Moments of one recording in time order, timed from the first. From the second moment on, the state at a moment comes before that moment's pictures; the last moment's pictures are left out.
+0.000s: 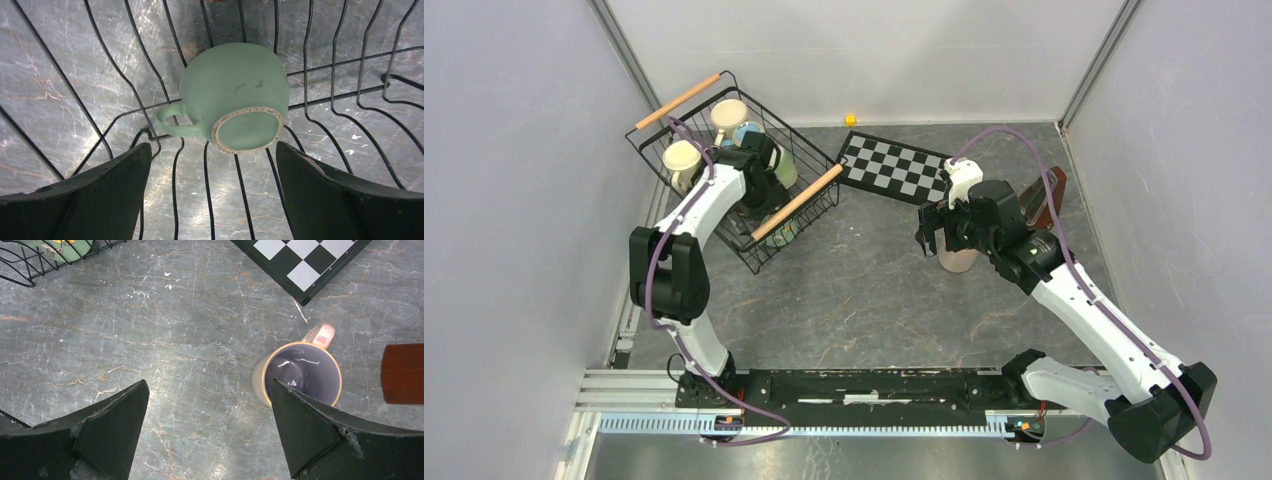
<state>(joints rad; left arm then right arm) -0.22 1.79 1.49 -0.98 -0.21 -0.75 0.55 1.05 1.02 -0.55 0.04 0.12</state>
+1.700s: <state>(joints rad) -0.22 1.85 1.49 -0.93 -0.30 -1.26 0.55 1.05 1.00 -0.53 0.02 0.10</state>
